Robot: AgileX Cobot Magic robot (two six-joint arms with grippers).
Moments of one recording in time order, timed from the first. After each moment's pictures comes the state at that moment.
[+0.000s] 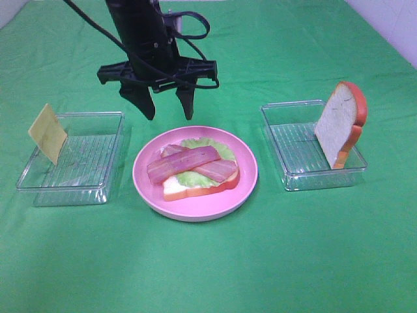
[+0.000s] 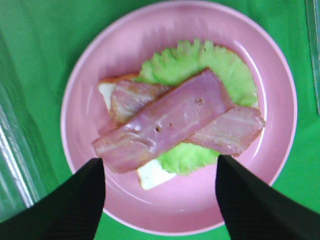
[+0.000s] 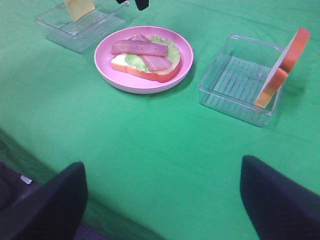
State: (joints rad) left arm -0.54 2.21 -2.00 -0.08 1.21 -0.39; right arm 0.45 0.00 -0.51 0.09 1.07 -0.17
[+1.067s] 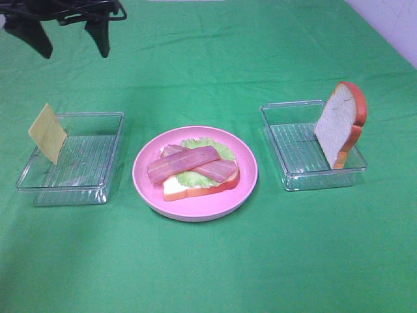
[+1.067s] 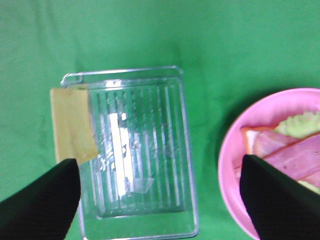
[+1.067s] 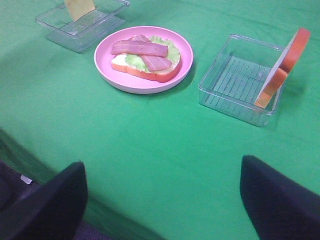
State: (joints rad) left arm -0.28 2.01 -1.91 0.03 1.21 -0.29; right arm 0.45 0.00 -0.51 0.09 1.07 -0.17
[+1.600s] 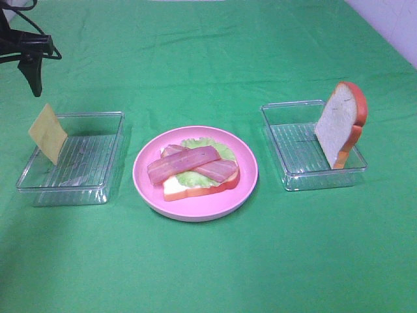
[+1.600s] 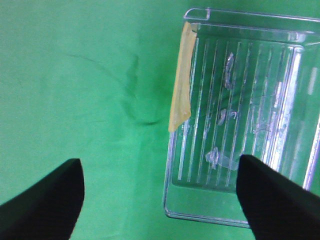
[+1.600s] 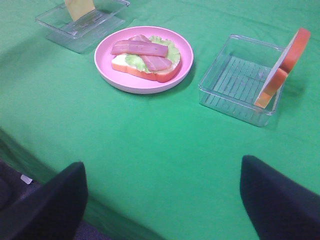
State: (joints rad) left arm -0.11 1.98 -1.71 0.09 1.22 -0.31; right arm 0.45 0.00 -0.51 0.09 1.07 -0.17
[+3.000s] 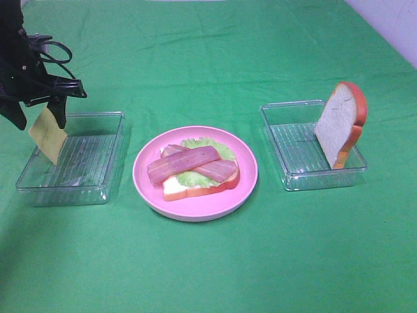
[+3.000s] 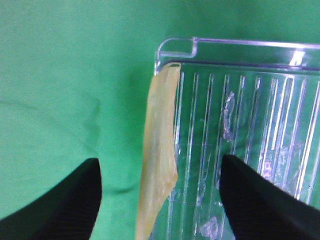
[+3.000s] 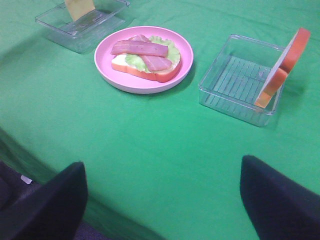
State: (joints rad) left arm -0.11 2.18 -1.71 0.06 1.03 -0.27; right arm 0.45 0.00 -0.51 0.09 1.07 -0.17
